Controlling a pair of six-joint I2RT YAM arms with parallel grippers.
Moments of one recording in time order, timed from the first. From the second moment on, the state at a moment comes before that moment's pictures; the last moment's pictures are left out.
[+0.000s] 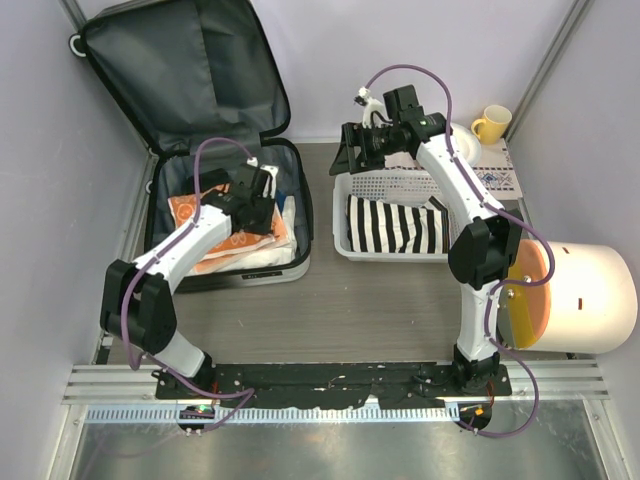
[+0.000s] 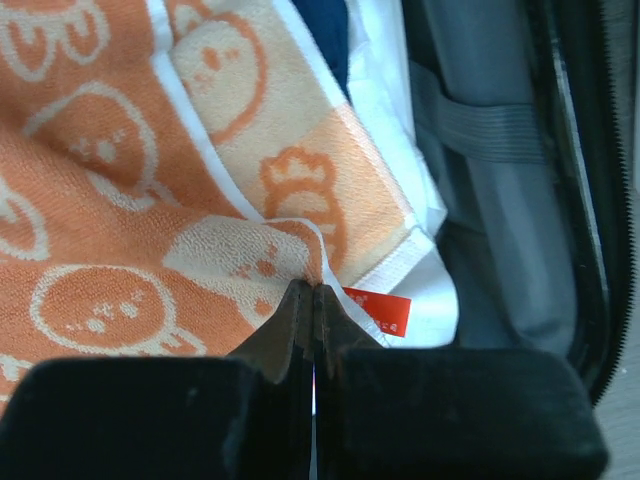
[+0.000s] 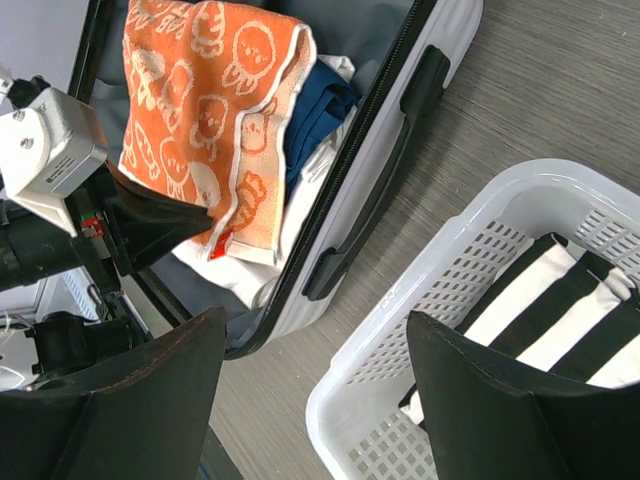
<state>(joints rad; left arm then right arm) -0.42 1.57 1.24 -0.63 -0.07 -0.17 0.34 2.06 2.13 -0.88 -0.64 0.15</state>
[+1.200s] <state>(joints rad) -0.51 1.77 1.29 -0.55 -0.24 -0.21 0.34 2.06 2.09 -0.88 -0.63 0.15</state>
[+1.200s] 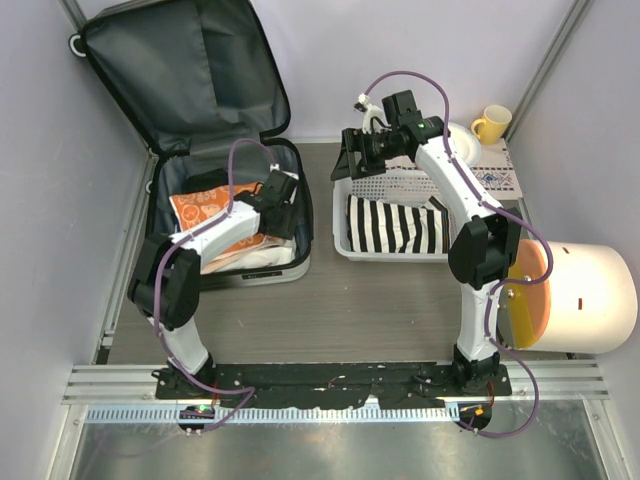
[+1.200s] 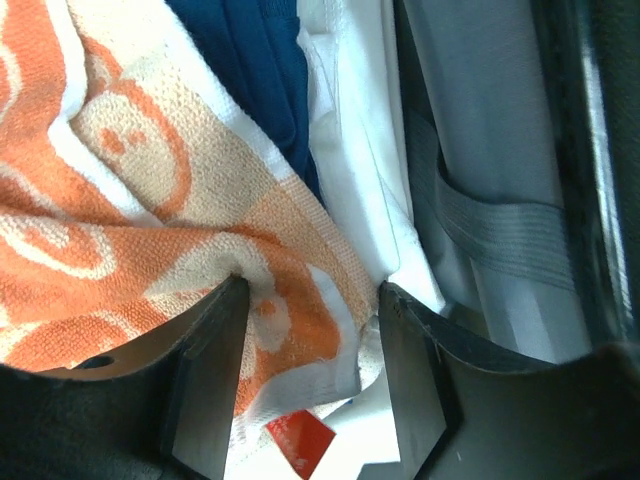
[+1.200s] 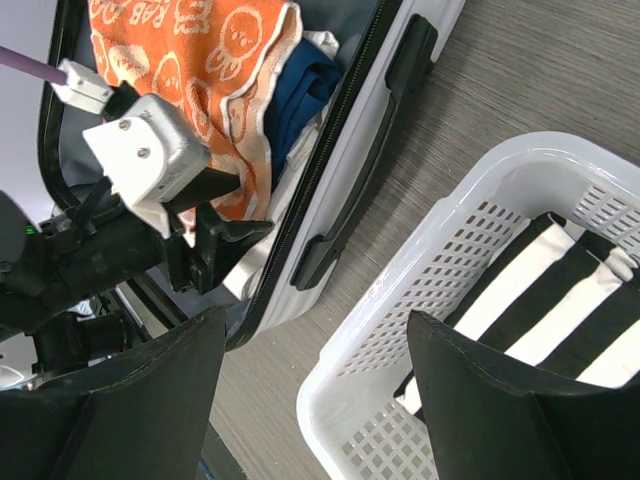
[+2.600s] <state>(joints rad) -0.38 1.15 1.01 -0.55 0.17 -0.17 0.67 2.33 2.05 -0.38 -0.75 0.92</state>
